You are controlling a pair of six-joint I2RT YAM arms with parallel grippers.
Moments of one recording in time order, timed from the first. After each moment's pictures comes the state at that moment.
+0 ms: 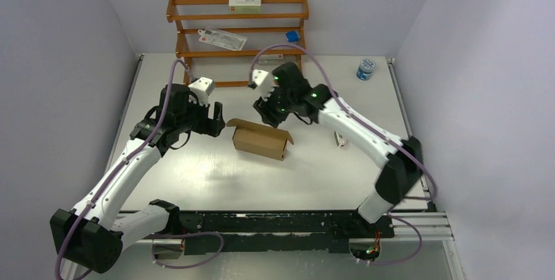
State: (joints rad) left arm -0.35 1.05 0.94 -0.52 0.13 -0.07; right arm 0.75 1.70 1.56 -0.71 -0.24 -0.32
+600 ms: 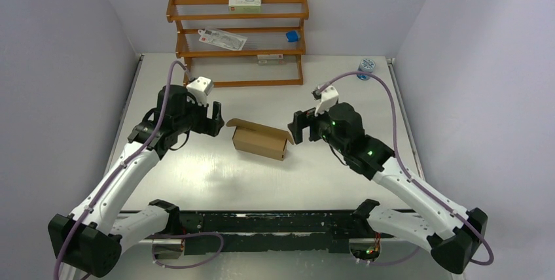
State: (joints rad) left arm -0.35 1.03 0.93 -0.50 0.13 -0.05; right arm 0.73 0.96 0.90 -0.29 0.14 0.15
